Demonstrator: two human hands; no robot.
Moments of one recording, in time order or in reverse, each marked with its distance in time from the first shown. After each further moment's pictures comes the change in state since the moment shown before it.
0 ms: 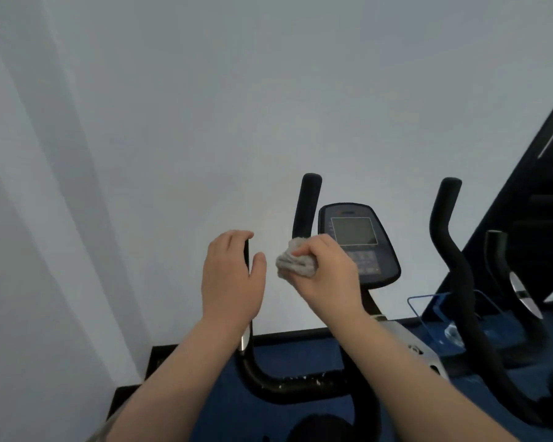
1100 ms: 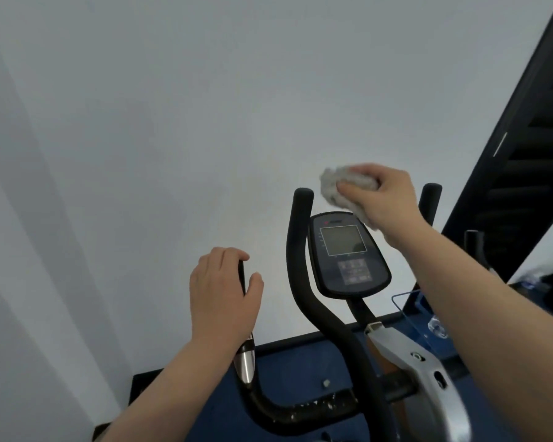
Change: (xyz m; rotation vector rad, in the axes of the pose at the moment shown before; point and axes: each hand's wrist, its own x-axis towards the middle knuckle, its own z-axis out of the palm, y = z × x) left_hand 0.017 -0.013 -0.004 0.063 -0.034 0.104; right_hand 0.111 0.010 -0.082 0.240 0.090 0.355
